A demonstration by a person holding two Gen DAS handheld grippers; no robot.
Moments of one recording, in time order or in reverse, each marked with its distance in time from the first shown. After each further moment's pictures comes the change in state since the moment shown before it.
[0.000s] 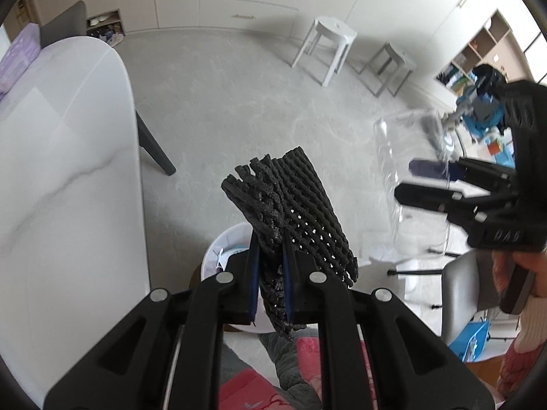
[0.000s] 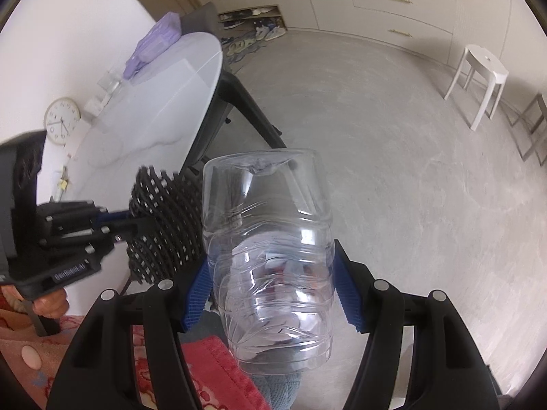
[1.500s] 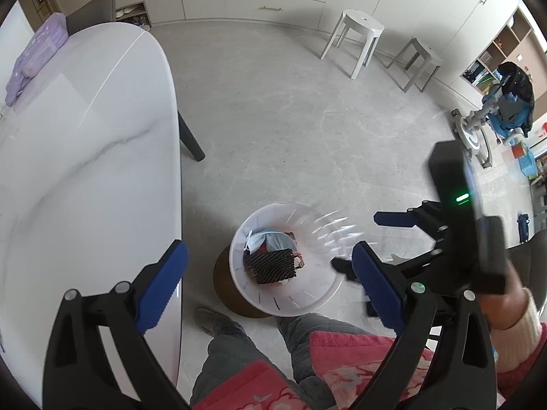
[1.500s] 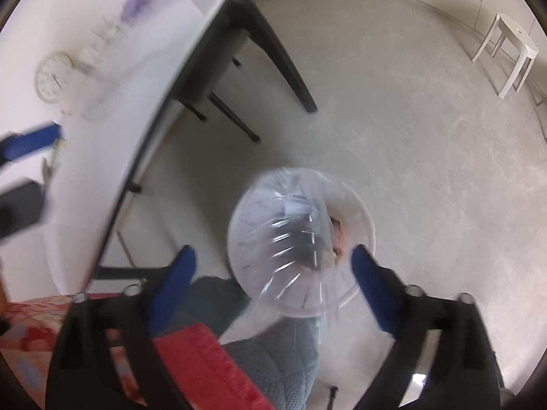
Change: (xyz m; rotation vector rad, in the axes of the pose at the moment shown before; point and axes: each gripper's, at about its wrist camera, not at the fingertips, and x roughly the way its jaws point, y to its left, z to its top) left arm -0.018 0.014 -0.025 -0.046 0.017 0.127; right arm 0.115 0.025 -0.050 -0.048 0.243 0.018
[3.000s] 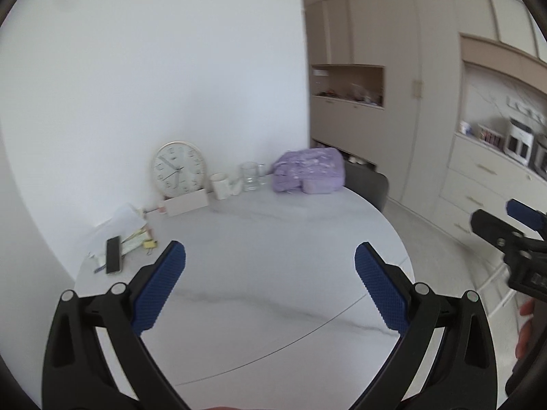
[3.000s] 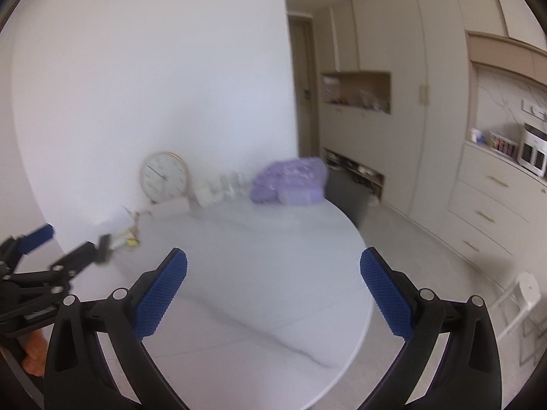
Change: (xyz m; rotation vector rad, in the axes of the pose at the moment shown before) left arm -0.337 0.166 -0.062 -0.678 -0.703 0.702; right arm -0.307 0.317 0.145 -0.549 -0.791 0.074
